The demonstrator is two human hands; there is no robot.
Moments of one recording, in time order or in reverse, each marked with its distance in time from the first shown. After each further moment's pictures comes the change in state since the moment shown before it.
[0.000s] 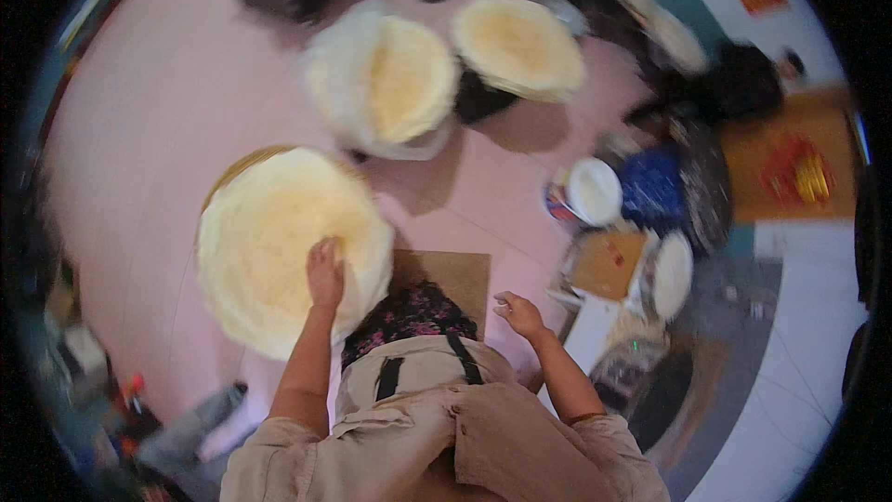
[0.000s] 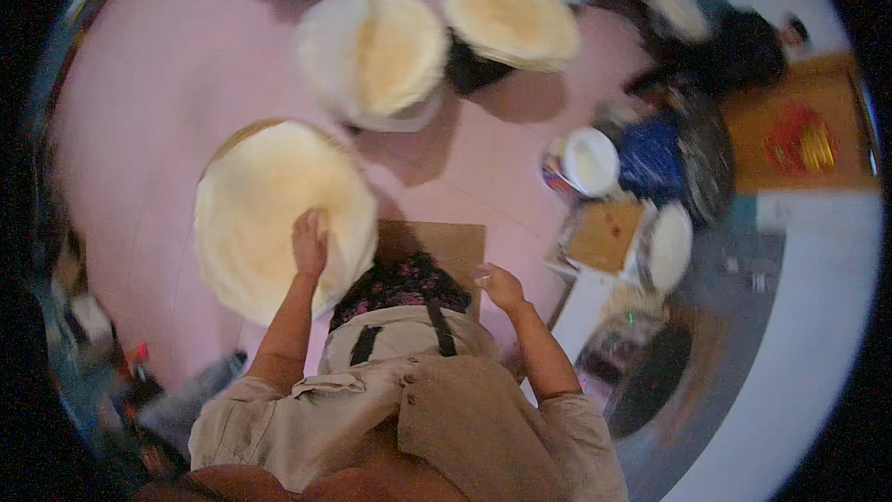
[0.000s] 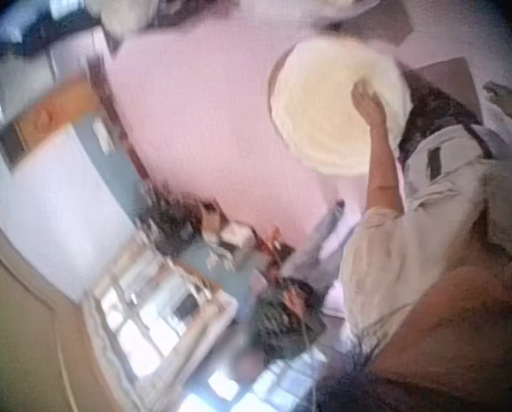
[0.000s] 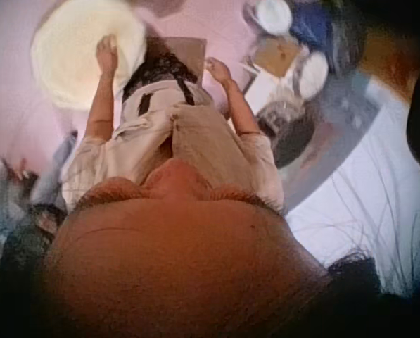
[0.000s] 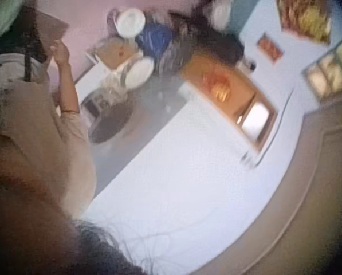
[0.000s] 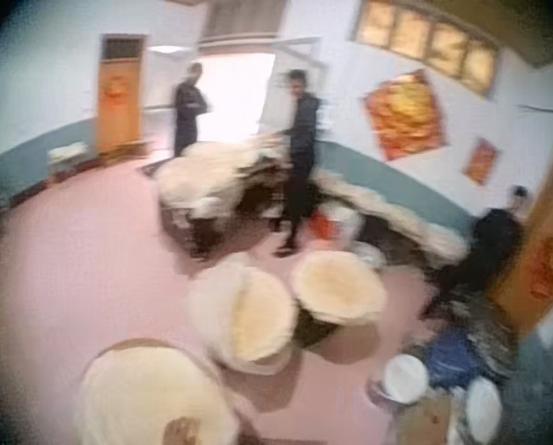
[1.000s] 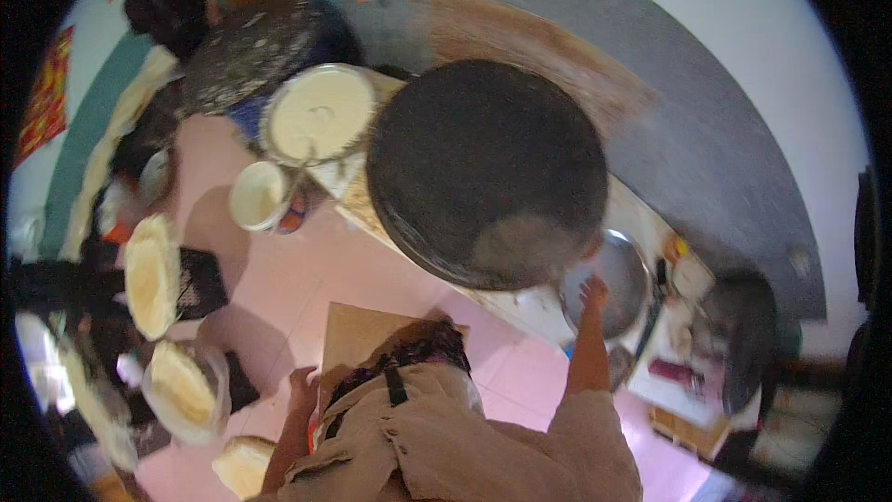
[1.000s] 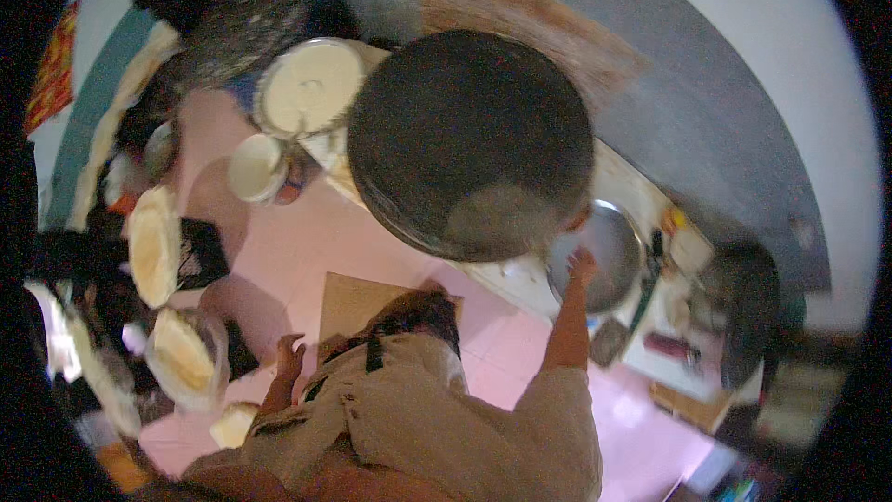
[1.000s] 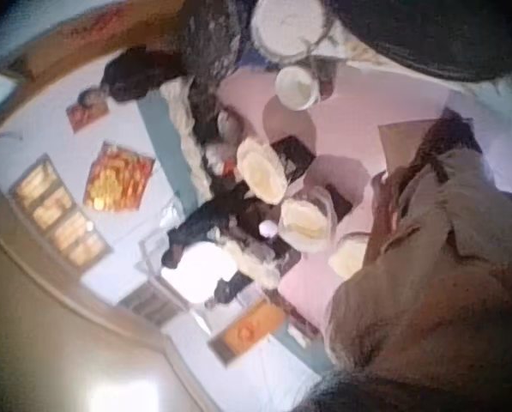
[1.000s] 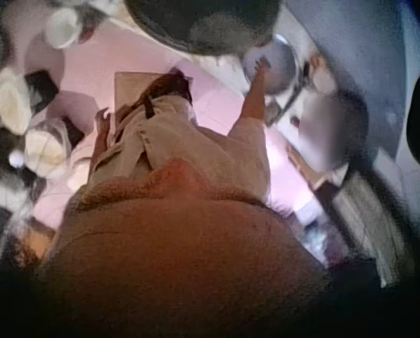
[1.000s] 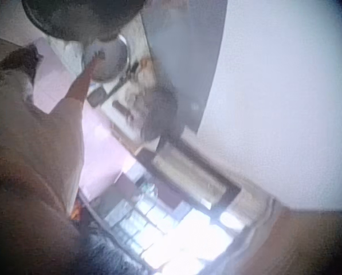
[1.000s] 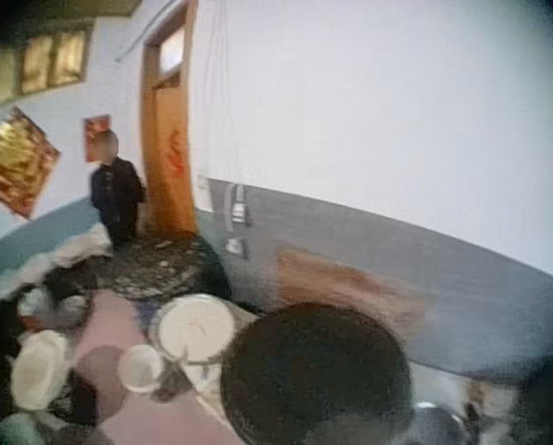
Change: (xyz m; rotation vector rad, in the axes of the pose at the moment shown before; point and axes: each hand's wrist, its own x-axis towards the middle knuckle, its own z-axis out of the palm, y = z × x) left_hand -0.160 0.386 0.197 0.064 -0.893 1.037; right_hand -0.551 0.558 0.366 1.794 1.972 0.986
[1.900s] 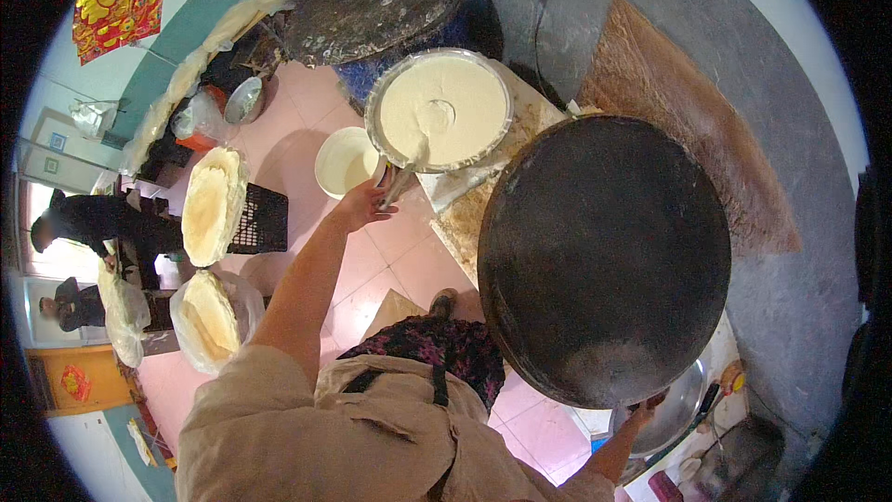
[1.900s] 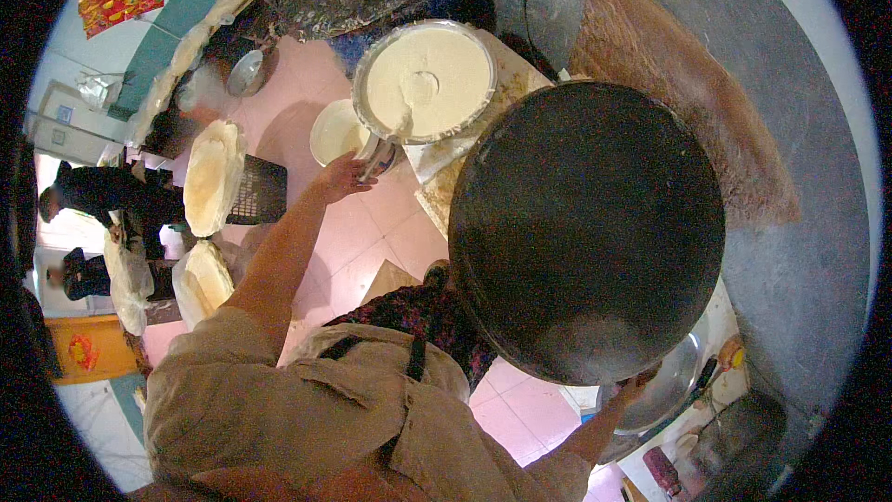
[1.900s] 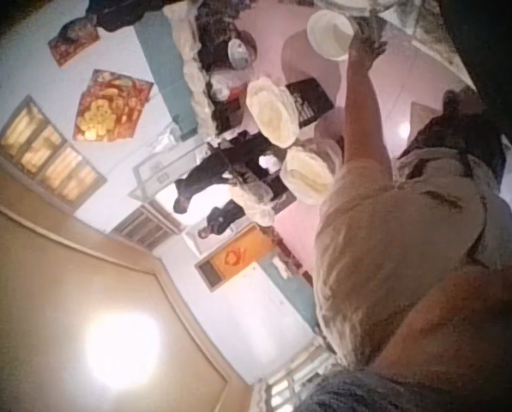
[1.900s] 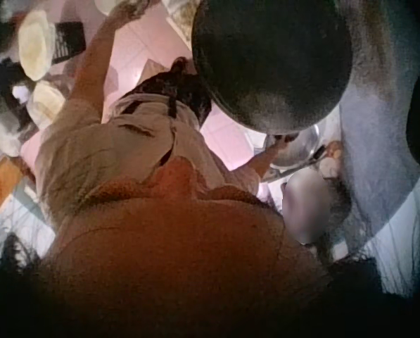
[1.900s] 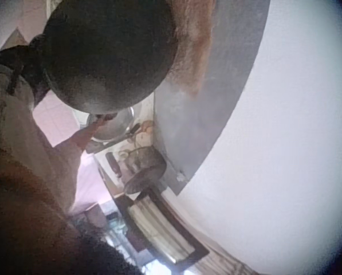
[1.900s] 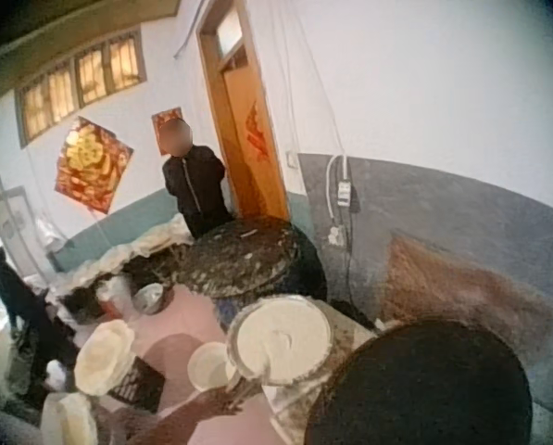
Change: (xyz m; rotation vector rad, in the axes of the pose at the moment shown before) left_hand 0.461 0.081 -0.088 -1.270 -0.343 -0.513; right_hand -0.012 -0.004 -0.014 -0.426 0.399 -0.054
